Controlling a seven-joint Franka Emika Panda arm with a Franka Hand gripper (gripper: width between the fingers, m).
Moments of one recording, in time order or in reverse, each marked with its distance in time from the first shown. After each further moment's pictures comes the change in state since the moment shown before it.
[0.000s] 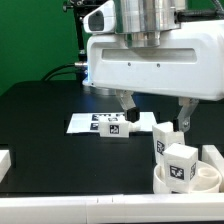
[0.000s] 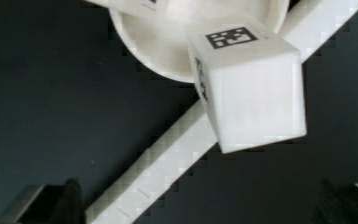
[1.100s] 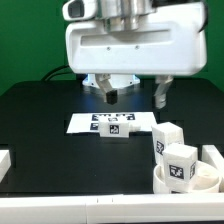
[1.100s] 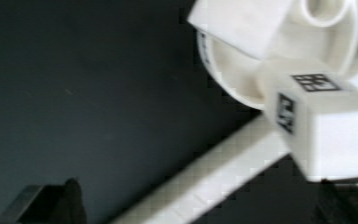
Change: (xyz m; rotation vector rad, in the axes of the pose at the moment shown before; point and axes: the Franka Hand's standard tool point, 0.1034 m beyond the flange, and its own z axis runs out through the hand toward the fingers) arm -0.022 0.069 -0.012 0.014 0.003 -0.068
